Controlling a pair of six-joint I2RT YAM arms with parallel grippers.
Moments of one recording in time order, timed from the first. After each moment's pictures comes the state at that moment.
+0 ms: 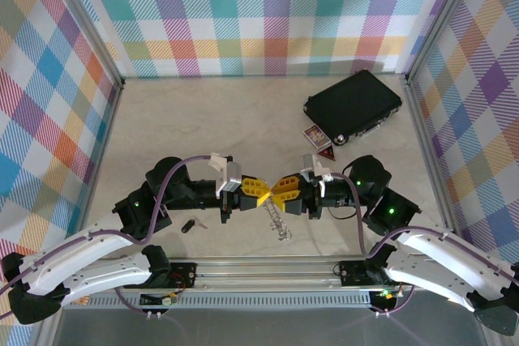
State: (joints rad) left arm -1.00 0.82 0.87 -0.09 0.50 -0.05; right arm 0.89 0.77 0.73 0.02 -0.69 0.15
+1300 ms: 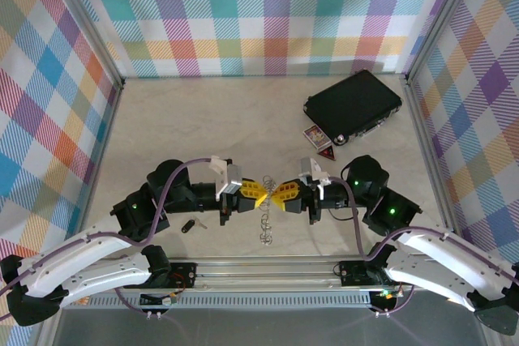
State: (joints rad) left arm -1.00 0.79 0.85 -0.17 0.45 -0.04; right arm 0.89 0.76 0.74 -0.06 -0.68 0.07
